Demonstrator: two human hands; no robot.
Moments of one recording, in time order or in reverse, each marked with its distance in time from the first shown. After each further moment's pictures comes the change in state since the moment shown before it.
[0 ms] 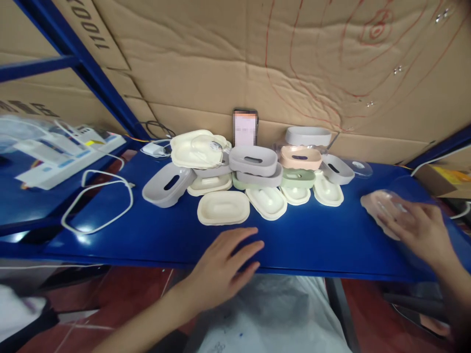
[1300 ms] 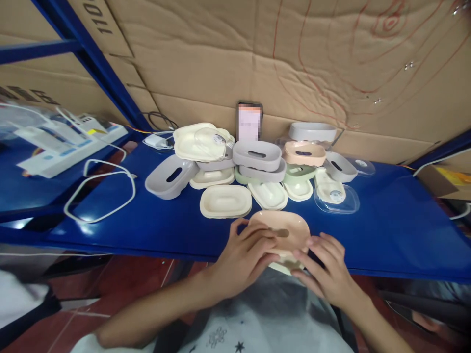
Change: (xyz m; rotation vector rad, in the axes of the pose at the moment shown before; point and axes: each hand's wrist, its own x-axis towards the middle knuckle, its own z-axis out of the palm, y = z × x) left_hand 0.020 0.019 0.029 -0.128 0.060 0.007; right_hand -0.073 -0.217 0.040 0.202 -0.115 -0.699
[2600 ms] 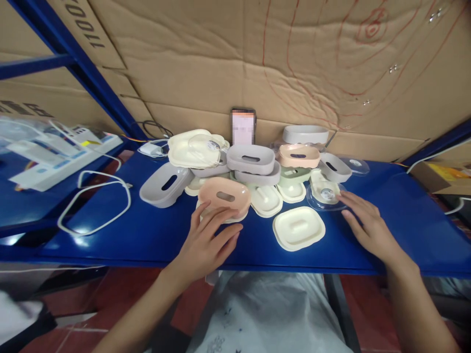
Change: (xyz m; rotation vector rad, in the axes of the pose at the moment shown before) left_hand -0.010 -0.049 -0.048 0.371 0.124 0.087; right_hand -0.029 0.142 -0.032 -0.009 -0.162 0.490
